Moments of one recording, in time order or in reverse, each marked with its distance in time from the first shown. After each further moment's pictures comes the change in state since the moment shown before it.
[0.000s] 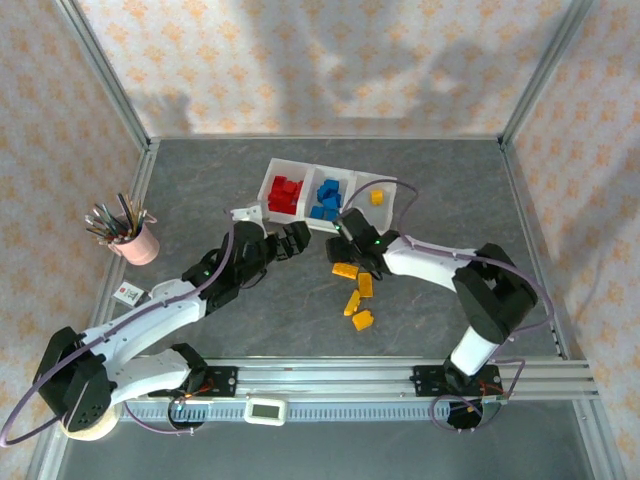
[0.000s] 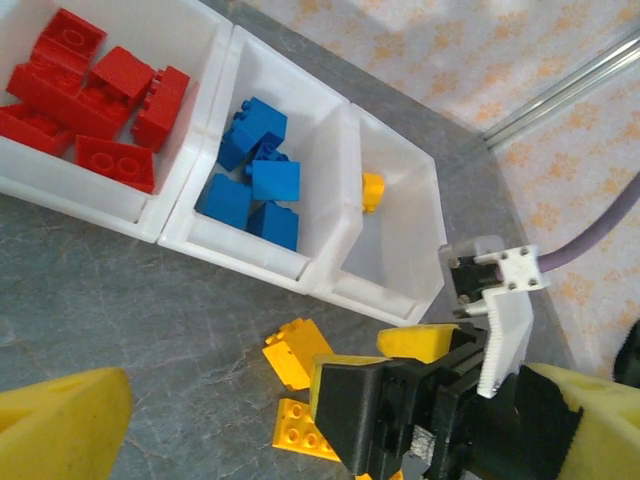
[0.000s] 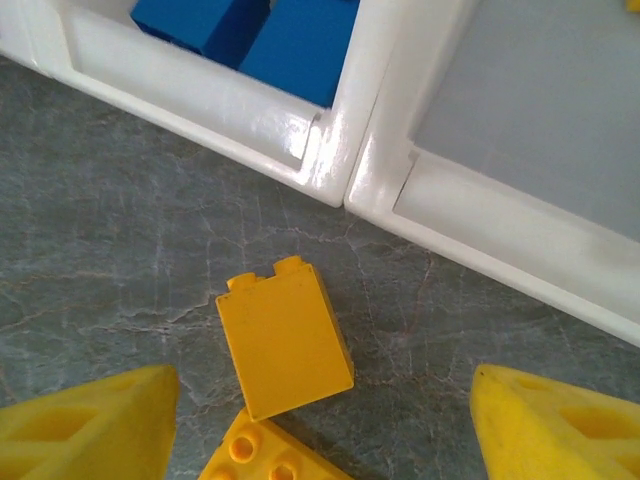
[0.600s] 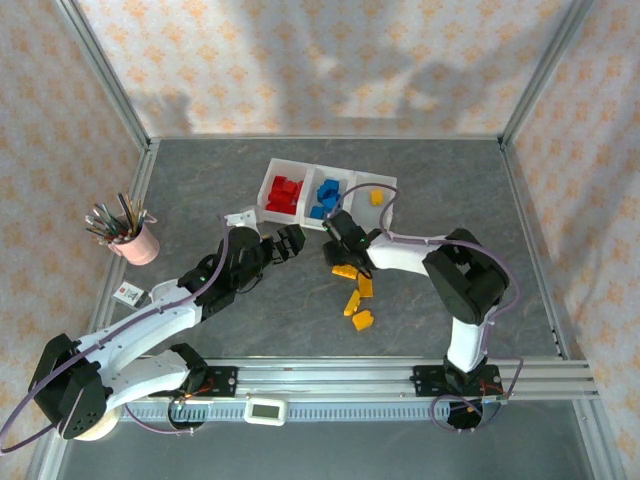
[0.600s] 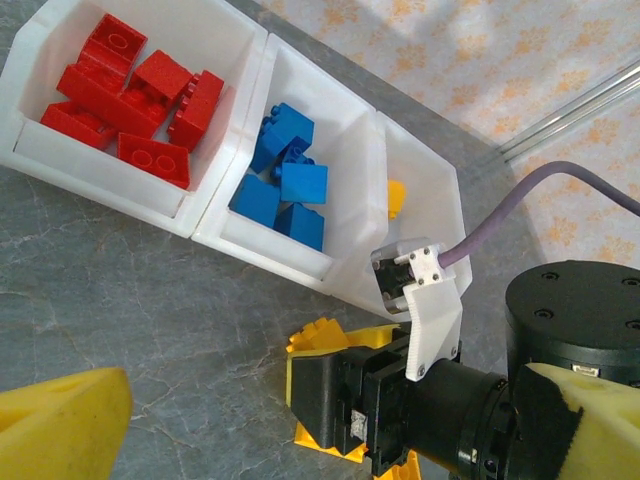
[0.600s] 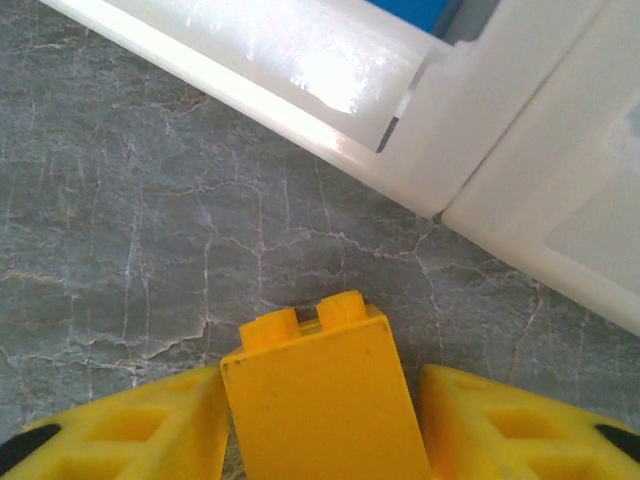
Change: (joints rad) left arm 0.000 -0.042 -0.040 -0.011 -0.035 -0.017; right arm 0.003 0.169 0.077 0.029 -0.036 -0.058
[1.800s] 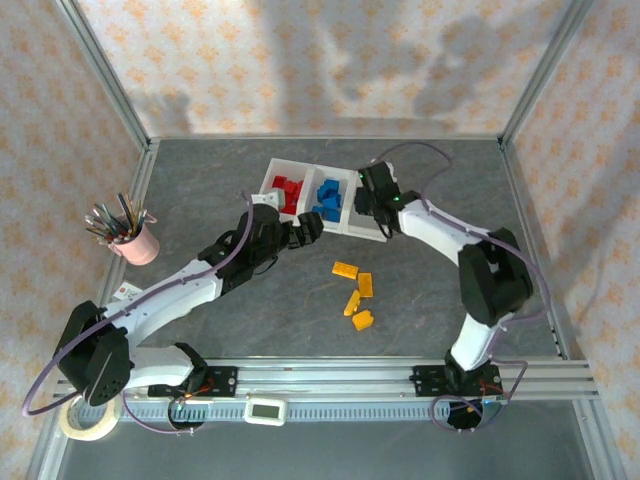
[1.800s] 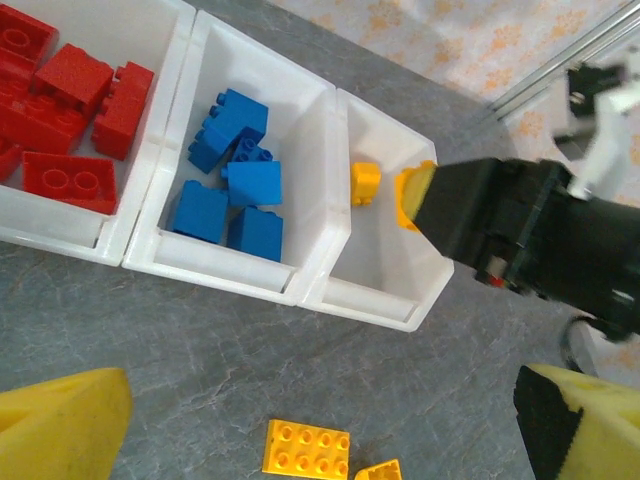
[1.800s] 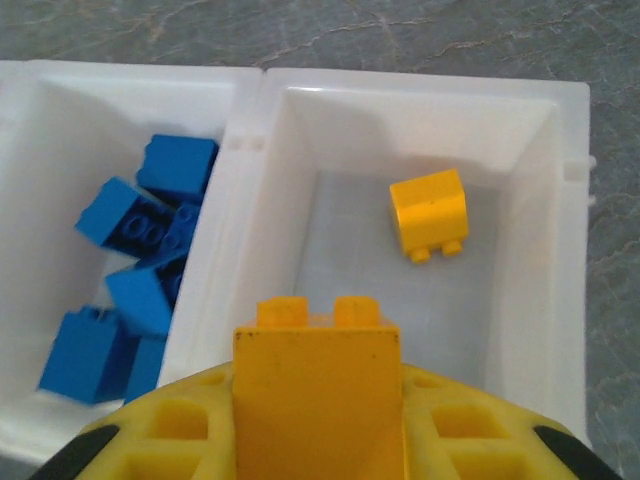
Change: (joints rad) left arm 0.013 0.227 0.203 -0.024 0.094 0.079; right arm -0.244 -0.064 0.218 -0.095 0.053 0.127
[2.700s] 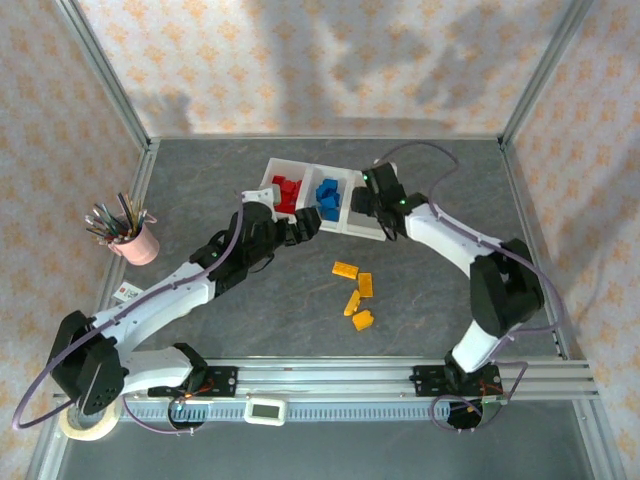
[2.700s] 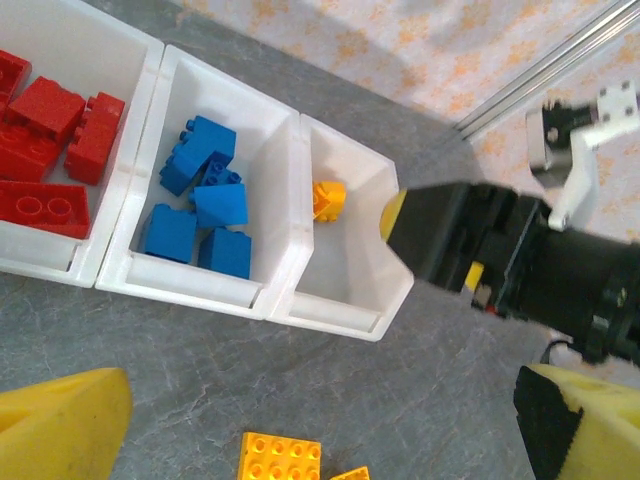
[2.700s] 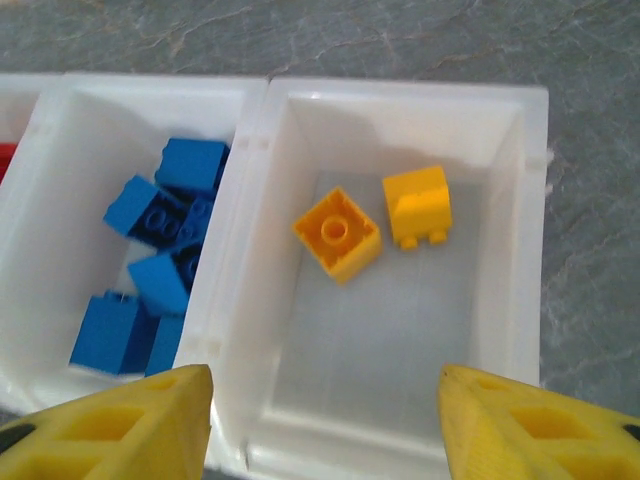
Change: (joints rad) left arm 0.009 -0.073 -0.006 0.001 0.020 0.001; right arm 0.024 -0.132 -0.080 -0.030 -0.007 0.006
